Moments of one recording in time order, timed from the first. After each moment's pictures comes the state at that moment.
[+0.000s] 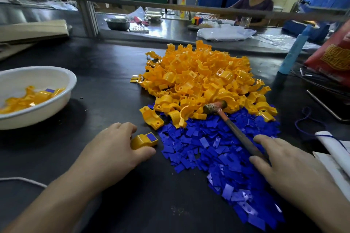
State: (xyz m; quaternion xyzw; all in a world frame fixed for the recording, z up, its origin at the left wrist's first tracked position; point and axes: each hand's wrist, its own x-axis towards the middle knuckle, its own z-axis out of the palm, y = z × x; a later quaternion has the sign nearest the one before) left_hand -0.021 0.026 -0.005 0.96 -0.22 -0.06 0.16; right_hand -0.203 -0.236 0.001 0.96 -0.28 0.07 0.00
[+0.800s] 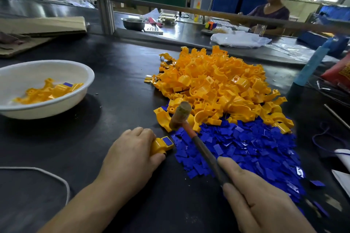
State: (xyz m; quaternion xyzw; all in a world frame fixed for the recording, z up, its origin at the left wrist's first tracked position) left_hand -0.033 0.023 -0.029 0.94 -0.27 0.07 0.19; right_hand -0.206 -0.138 0.019 0.97 -0.13 0.07 -0.21
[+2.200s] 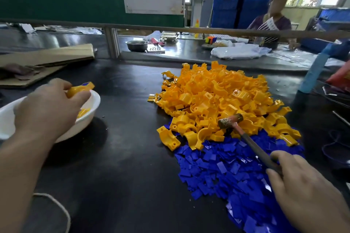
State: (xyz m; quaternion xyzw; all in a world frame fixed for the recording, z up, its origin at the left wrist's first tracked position) left_hand 0.109 0.120 0.047 0.94 0.01 0.24 0.24; right_hand -0.184 -0.217 0.002 0.94 -0.30 0.14 -0.03
